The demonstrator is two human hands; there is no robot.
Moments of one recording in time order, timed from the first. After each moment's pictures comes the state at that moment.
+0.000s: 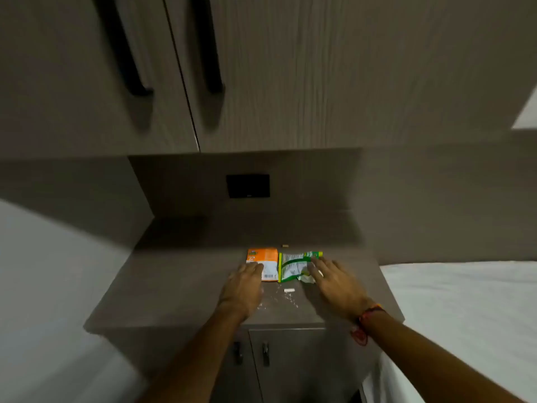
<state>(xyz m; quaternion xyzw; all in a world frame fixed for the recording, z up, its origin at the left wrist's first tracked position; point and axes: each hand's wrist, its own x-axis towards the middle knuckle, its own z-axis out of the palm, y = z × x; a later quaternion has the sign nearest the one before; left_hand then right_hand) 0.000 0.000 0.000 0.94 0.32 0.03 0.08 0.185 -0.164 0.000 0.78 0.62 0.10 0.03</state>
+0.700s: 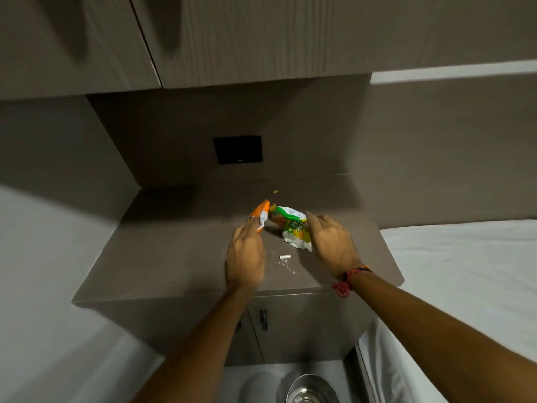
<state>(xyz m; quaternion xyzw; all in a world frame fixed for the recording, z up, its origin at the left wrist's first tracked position) 0.026 -0.016 -0.025 0.86 0.39 0.30 0.14 0.181 -0.140 -0.005 0.83 0.52 0.12 -0.15</state>
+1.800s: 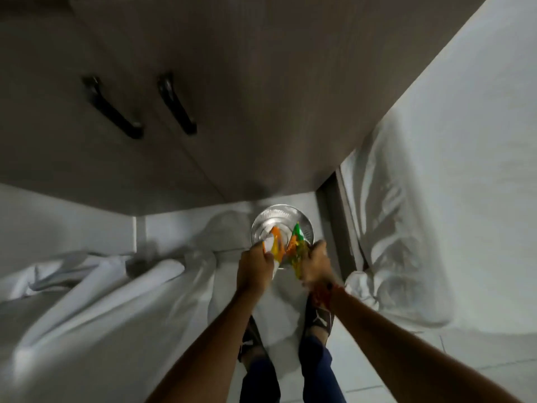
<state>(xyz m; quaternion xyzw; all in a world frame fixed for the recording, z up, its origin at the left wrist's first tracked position) -0.083 -0.251 -0.492 0.75 0.50 -0.11 0.41 0.006 -0.360 -0.494 0.86 -0.01 -0.41 -0.31</state>
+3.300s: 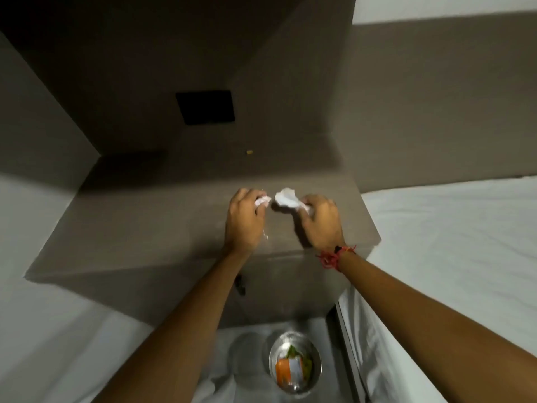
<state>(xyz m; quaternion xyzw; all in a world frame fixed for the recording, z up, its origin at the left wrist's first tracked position) 0.074 -0.044 -0.049 0.85 0.34 0.32 0.24 0.195 -0.172 -0.055 0.84 0.37 0.00 -0.39</state>
